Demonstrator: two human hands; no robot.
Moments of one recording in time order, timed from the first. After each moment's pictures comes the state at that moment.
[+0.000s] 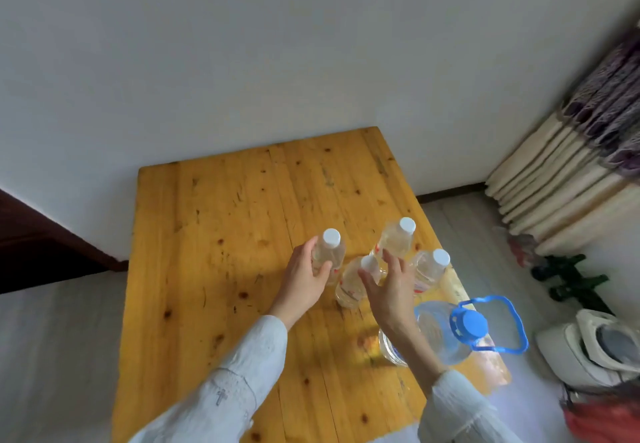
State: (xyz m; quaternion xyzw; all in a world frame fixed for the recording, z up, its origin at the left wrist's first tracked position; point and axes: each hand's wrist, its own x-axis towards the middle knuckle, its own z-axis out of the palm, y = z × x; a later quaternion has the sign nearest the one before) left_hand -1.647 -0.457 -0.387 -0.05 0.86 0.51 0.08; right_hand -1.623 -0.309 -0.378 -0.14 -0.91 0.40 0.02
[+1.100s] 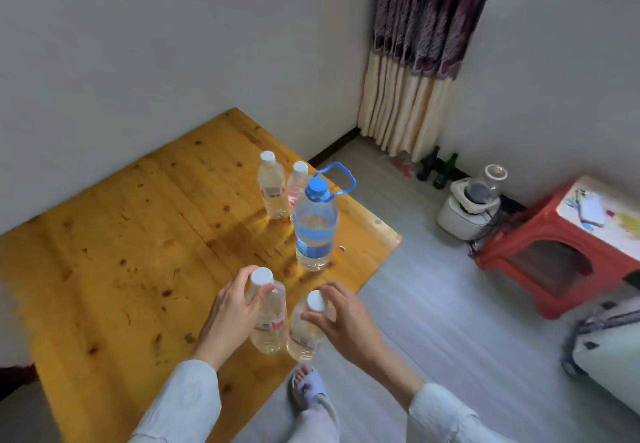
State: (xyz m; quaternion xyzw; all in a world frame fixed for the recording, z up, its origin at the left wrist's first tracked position) left_hand -1.482 -0.450 -0.381 0.17 0.91 0.37 0.10; right_hand -1.380 -0.282 -0.396 -0.09 -0.91 0.39 0.08
